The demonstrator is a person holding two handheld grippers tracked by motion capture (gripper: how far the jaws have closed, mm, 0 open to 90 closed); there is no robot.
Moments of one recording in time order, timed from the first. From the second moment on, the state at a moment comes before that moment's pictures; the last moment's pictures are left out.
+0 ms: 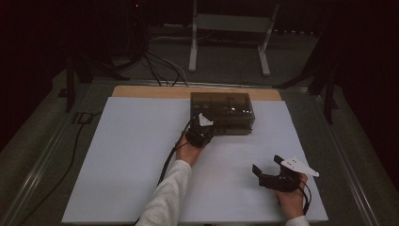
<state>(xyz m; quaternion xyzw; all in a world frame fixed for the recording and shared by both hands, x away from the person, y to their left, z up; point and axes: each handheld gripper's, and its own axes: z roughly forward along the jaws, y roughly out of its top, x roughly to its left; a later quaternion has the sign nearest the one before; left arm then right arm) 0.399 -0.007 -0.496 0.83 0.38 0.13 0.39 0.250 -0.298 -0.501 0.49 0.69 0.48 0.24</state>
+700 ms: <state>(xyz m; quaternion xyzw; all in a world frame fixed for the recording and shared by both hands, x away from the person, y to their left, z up) 0.402 -0.009 -0.495 0.82 0.38 0.13 0.40 0.249 -0.299 -0.500 0.49 0.69 0.48 0.24</state>
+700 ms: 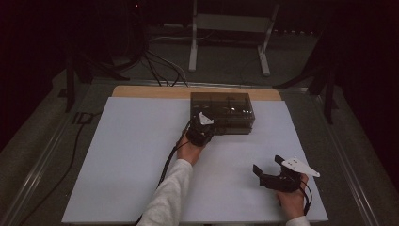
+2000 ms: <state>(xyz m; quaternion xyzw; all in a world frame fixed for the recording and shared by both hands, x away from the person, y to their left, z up) 0.412 -0.017 -0.498 0.81 0.41 0.15 0.39 0.249 -0.300 -0.500 0.49 0.69 0.48 0.24</state>
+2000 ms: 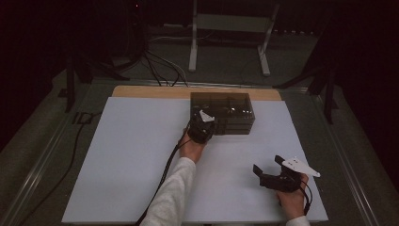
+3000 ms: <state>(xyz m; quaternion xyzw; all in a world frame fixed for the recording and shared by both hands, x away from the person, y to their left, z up) 0.394 0.001 -0.484 0.81 0.39 0.16 0.41 0.249 -0.302 -0.499 0.49 0.69 0.48 0.24</state>
